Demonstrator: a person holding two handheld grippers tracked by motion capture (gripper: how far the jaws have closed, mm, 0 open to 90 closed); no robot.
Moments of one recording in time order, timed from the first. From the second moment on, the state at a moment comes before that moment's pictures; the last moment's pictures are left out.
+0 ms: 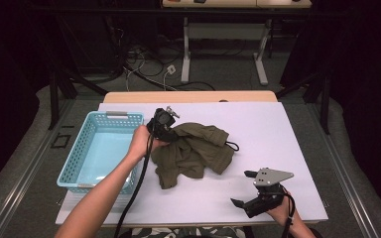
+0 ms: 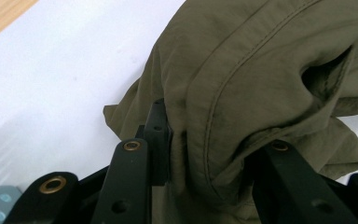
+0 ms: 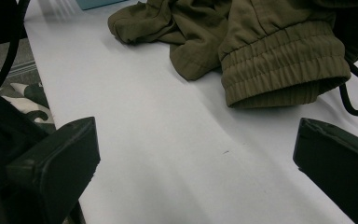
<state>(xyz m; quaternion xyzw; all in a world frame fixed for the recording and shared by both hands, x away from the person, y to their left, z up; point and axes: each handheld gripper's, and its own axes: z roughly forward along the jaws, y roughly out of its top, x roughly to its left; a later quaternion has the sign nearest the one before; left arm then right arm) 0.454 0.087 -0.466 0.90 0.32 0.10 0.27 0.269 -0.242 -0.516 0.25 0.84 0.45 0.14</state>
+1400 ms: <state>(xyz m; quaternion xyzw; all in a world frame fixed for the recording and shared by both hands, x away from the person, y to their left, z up) 0.439 0.100 -0.466 0.90 0.34 0.12 0.25 0.266 -0.245 -0.516 0.26 0.84 0.45 0.14</state>
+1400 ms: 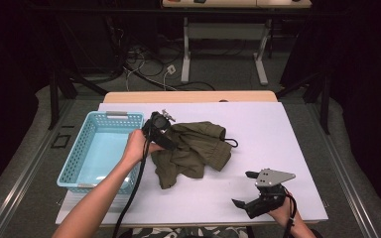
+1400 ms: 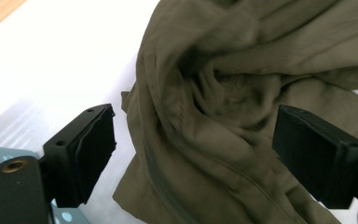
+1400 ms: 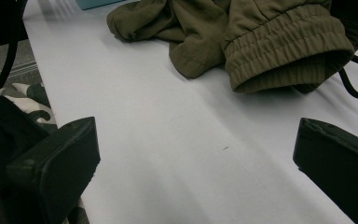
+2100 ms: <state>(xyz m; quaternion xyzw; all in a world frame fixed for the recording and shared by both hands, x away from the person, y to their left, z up) 0.388 0.135 -0.449 0.89 0.32 0.15 0.29 0.267 -0.243 -0.516 0.26 0.84 0.45 0.14</state>
